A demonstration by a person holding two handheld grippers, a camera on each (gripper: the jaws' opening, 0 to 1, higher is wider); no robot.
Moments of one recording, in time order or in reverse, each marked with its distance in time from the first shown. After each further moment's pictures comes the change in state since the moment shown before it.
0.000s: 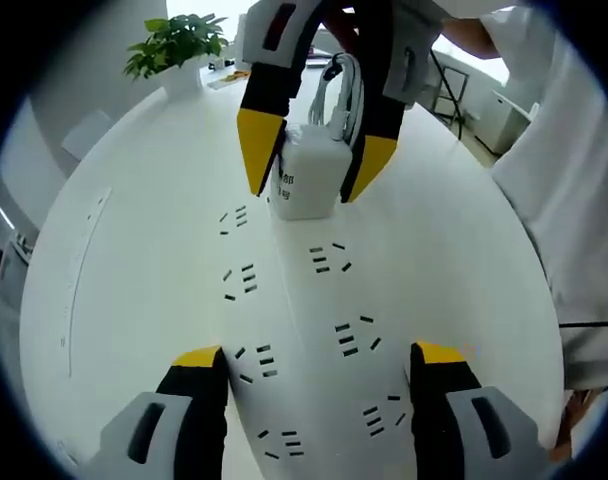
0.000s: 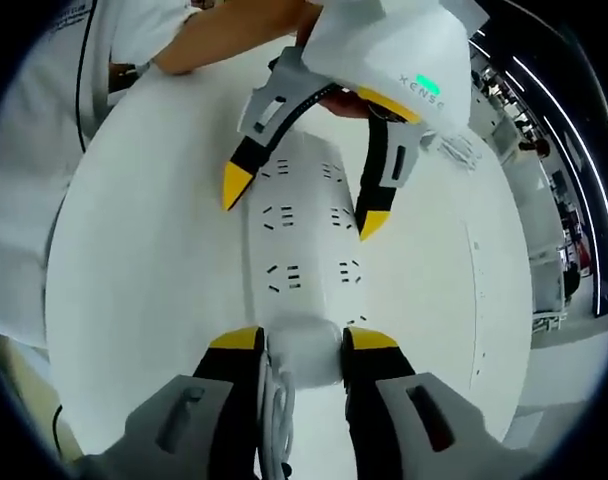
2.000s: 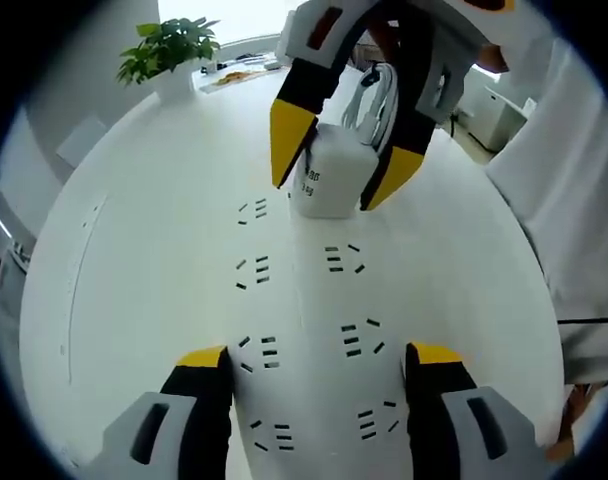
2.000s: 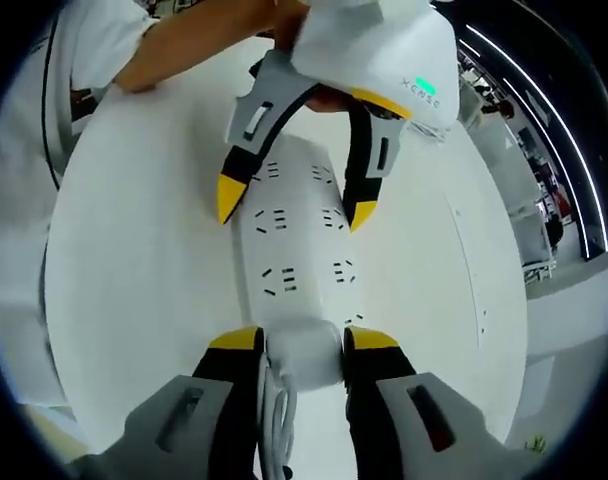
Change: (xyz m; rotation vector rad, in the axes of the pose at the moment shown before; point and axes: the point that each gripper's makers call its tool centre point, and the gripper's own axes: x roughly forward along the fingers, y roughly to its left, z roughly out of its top) left arm 0.000 -0.007 0.001 0.028 -0.003 -0.014; right arm -0.003 0.014 0.003 0.185 0.041 -0.113
